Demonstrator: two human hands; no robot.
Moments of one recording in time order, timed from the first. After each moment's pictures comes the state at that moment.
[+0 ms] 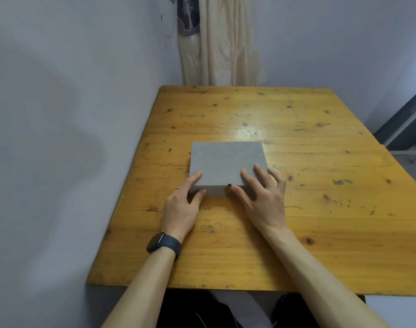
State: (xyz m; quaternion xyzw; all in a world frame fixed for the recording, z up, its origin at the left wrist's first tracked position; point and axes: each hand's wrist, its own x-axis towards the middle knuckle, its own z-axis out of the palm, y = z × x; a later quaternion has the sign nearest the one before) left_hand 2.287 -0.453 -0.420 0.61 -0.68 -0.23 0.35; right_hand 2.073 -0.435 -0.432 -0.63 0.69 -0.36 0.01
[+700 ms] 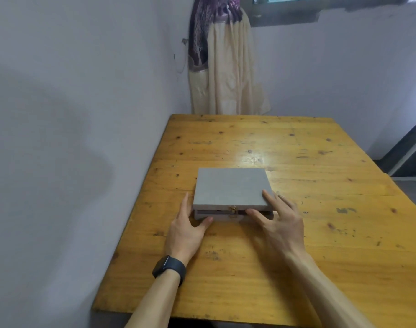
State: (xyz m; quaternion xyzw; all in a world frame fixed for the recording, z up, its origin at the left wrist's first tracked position) left_hand 2.284 -0.452 -0.412 0.66 -0.61 -0.27 0.34; right_hand 2.045 -0.431 -0.410 -0.56 0.69 -0.44 0.15
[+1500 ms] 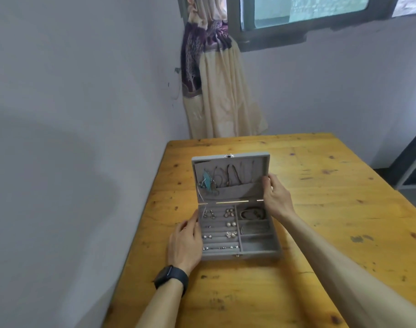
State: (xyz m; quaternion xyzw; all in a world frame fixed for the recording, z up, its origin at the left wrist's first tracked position) left_hand 2.283 -0.532 -0.412 0.68 -0.67 -0.19 0.23; right_hand 2.023 -0.574 -0.367 -0.50 0.67 -0.47 0.28
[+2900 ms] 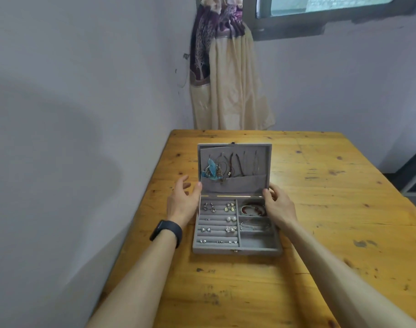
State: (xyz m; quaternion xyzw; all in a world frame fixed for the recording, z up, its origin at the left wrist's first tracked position) left_hand 2.272 -0.589 -0.360 0.66 -0.56 -0.32 0.39; right_hand 2.021 -0.568 -0.401 -0.50 0.70 -0.41 0.29
